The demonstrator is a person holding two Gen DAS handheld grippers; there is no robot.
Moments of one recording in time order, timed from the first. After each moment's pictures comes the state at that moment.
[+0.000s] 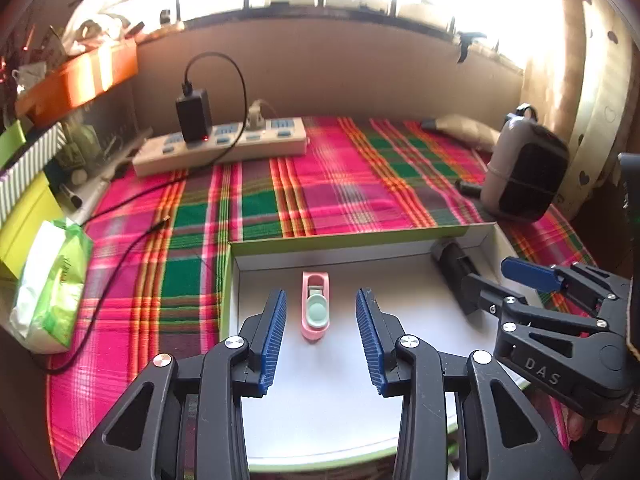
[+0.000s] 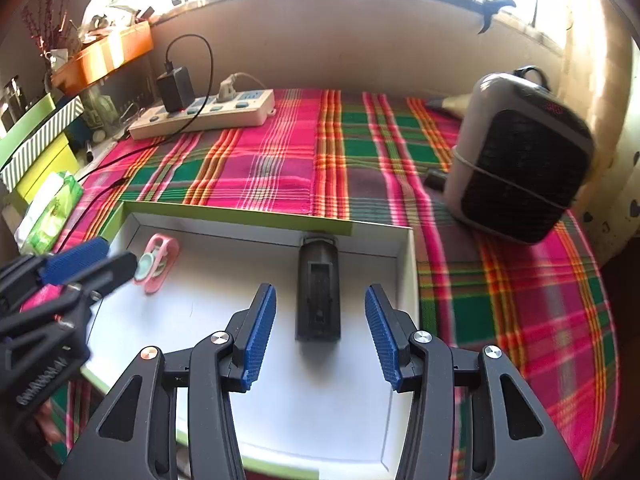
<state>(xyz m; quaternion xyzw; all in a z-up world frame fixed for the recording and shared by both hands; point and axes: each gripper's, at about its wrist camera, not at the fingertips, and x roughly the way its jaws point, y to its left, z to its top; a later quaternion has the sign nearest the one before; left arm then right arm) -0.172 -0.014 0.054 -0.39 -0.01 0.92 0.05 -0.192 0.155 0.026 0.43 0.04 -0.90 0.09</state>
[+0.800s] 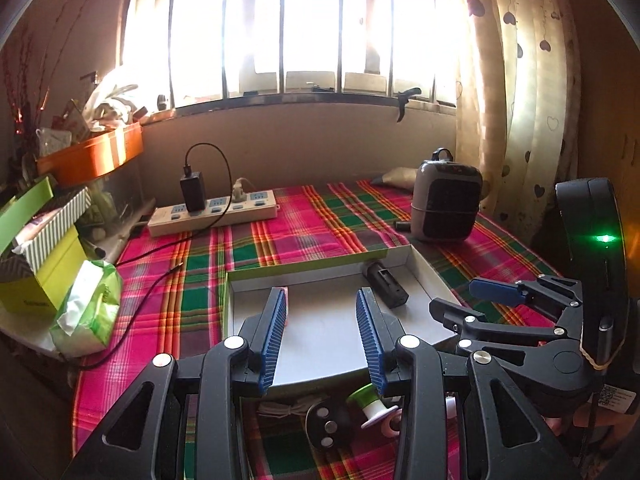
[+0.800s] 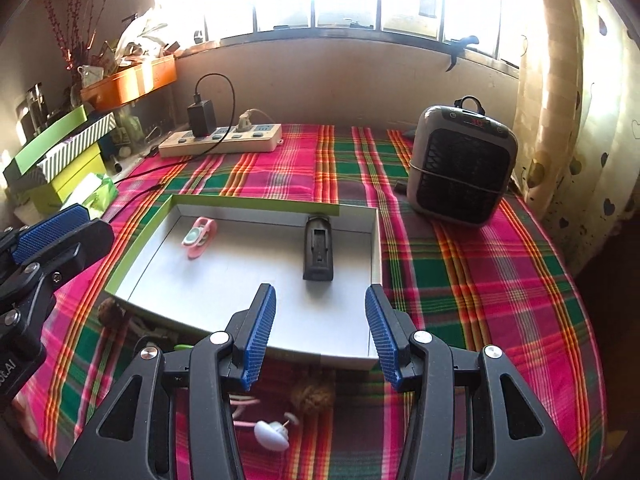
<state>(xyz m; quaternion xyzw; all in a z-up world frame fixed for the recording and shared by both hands) -0.074 0.003 0.099 -0.28 0.02 0.96 0.09 -0.108 0.166 0.055 0.37 0.04 -0.92 0.09</state>
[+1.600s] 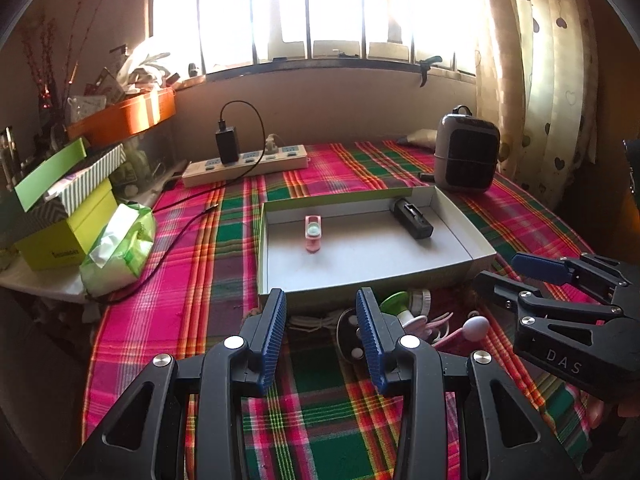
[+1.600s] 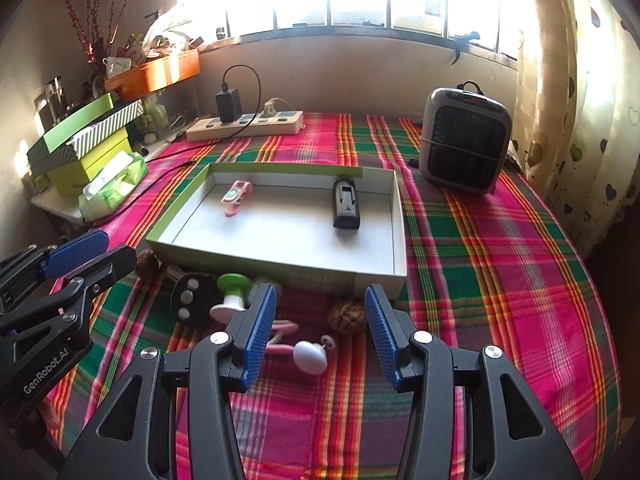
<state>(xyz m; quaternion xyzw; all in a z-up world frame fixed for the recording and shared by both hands) -0.028 -0.013 0.066 -0.32 0.03 0.95 0.04 -0.052 0.161 0.045 0.37 0.03 -0.92 0.11</state>
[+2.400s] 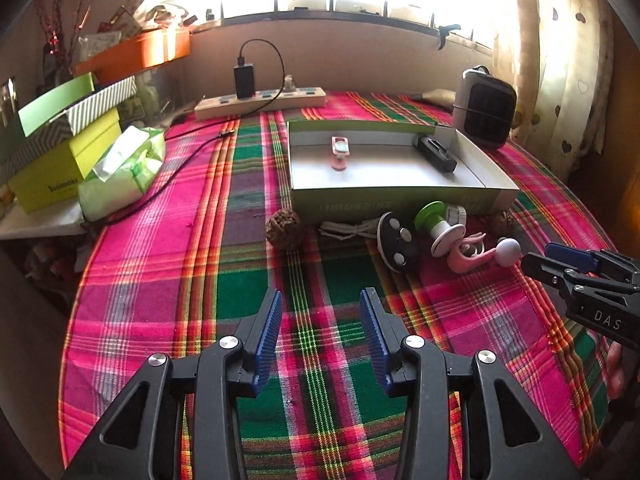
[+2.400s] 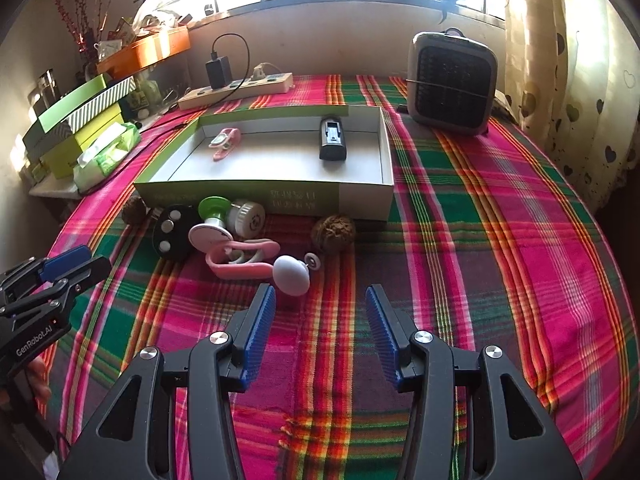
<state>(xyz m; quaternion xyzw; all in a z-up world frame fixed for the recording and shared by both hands) -0.011 -0.047 0.019 -0.39 0.00 0.92 0.04 -0.031 0.181 0.009 0.41 0.01 -0.90 0.10</state>
